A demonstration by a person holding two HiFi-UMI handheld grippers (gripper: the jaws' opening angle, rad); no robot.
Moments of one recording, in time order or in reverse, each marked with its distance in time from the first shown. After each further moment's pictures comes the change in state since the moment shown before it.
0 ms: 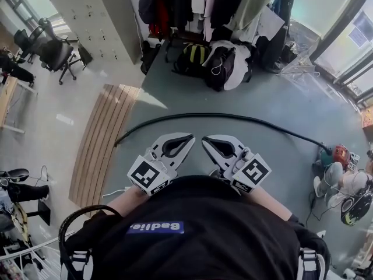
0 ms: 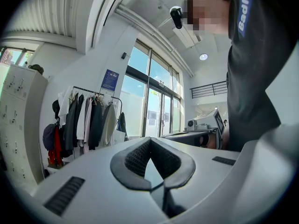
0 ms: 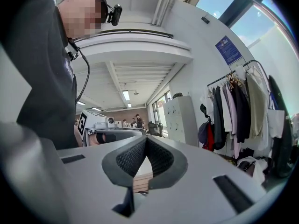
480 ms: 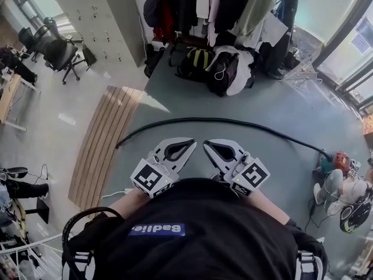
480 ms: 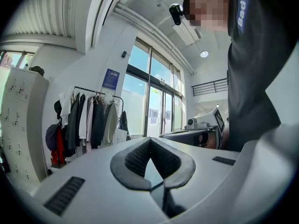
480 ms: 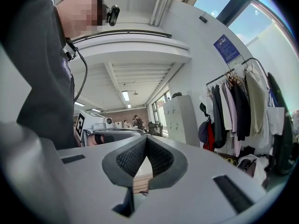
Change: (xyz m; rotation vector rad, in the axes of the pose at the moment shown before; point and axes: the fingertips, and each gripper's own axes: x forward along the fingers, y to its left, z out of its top) left arm -0.001 0.003 -0.011 0.009 0.029 0.022; right arm 0.002 -0.005 -0.006 0.019 -0.004 -0.001
